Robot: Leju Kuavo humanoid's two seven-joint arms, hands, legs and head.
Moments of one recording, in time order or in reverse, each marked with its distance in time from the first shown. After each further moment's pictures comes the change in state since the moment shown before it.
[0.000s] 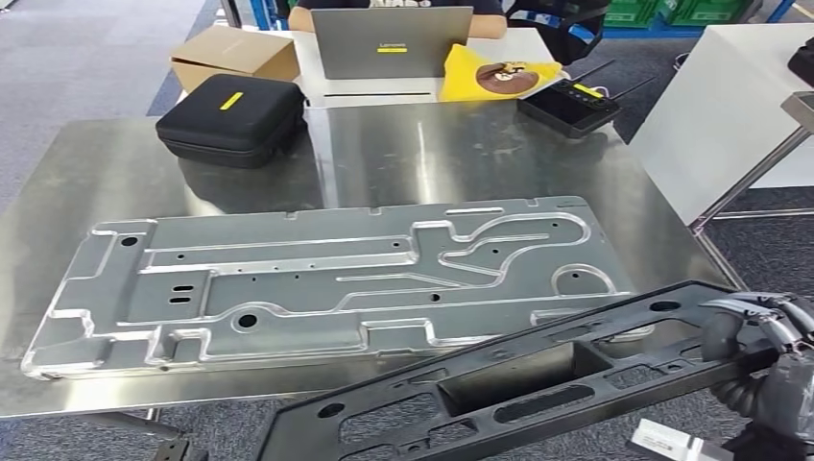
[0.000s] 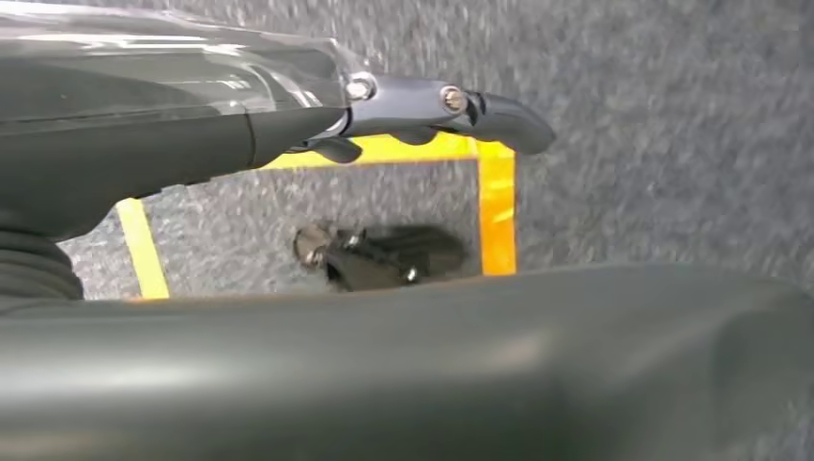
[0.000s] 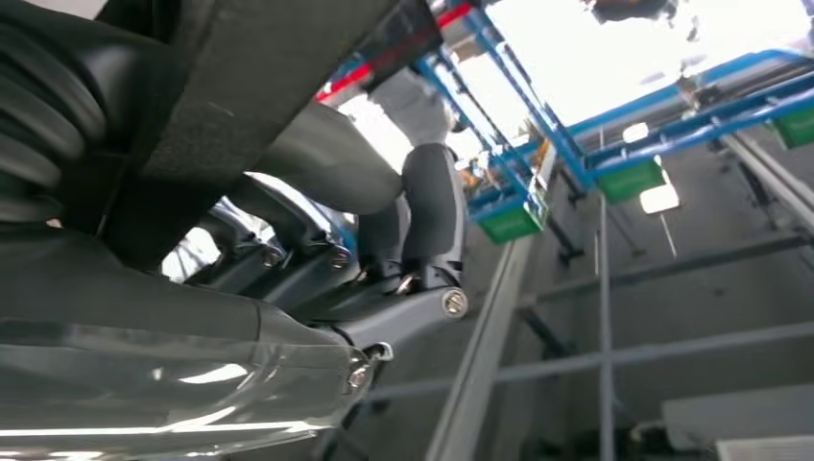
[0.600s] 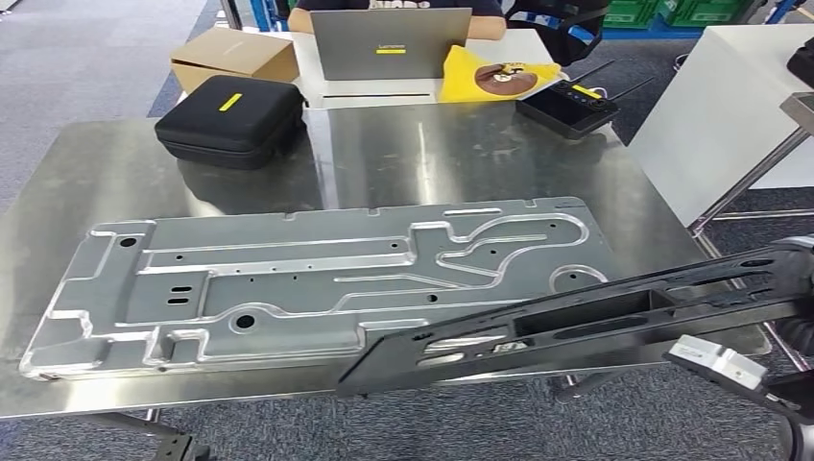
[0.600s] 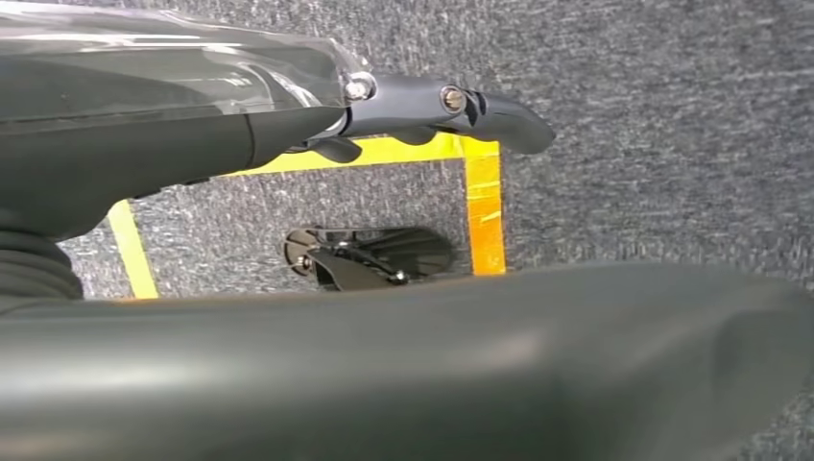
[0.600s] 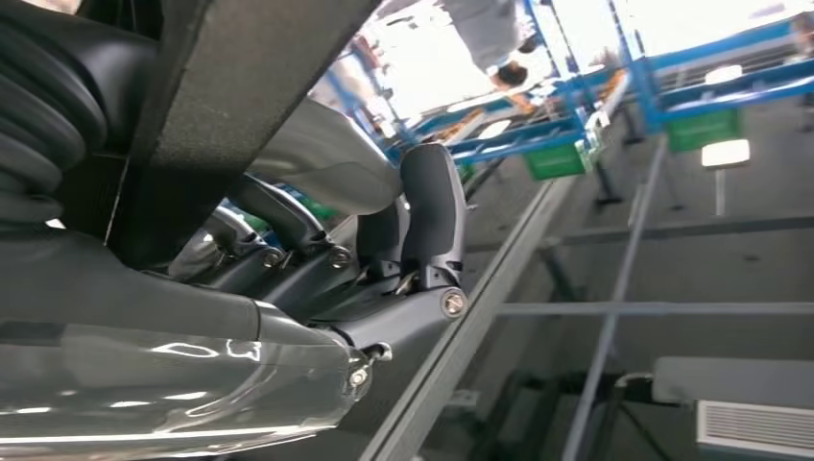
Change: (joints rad) left arm -0.014 0.000 -0.007 0.000 -0.023 -0.003 0.001; right arm -0.194 -0.114 -0.138 0.071 0.096 0.083 0.119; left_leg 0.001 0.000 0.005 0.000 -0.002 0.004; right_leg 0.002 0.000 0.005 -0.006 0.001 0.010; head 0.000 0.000
